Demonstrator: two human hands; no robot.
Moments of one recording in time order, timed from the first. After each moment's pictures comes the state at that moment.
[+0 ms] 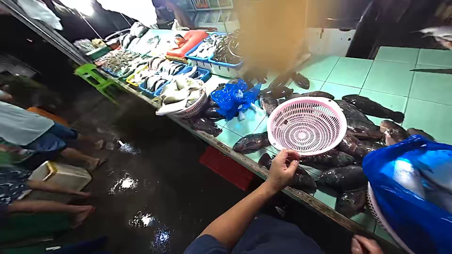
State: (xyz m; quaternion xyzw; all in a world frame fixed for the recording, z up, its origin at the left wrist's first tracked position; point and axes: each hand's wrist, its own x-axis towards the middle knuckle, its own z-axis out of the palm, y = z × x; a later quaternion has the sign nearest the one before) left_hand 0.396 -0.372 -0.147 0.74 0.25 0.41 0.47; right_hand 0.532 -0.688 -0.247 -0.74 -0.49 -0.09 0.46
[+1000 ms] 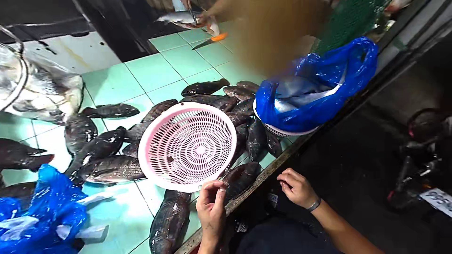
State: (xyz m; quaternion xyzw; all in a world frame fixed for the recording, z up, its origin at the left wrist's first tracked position) left_hand 0.356 -0.260 -0.184 0.64 -0.02 0.24 0.73; right_hand 0.391 -0.558 -0.214 -0.89 -0.25 -0.14 0.35
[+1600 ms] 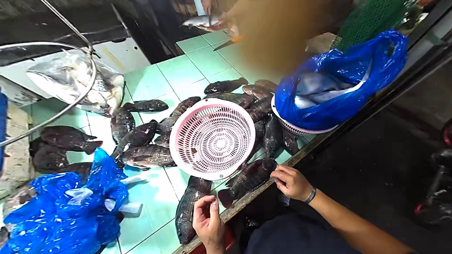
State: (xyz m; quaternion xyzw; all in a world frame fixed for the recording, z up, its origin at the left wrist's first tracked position) left_hand 0.295 -0.216 -0.201 0.68 0.11 0.35 0.64; right_hand 0.415 -0.496 -0.214 -0.86 -0.38 -0.09 0.34
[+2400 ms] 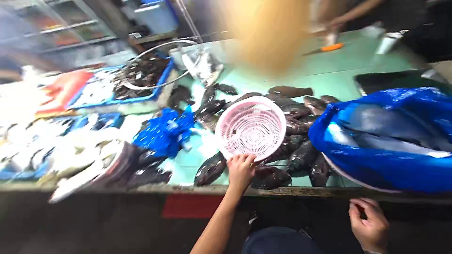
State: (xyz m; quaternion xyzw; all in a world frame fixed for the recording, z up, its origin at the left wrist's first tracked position) left_hand 0.393 -0.290 -0.185 0.96 0.20 0.20 0.06; right_hand 0.501 -0.684 -0.238 -0.83 -0.28 -0.23 0.42
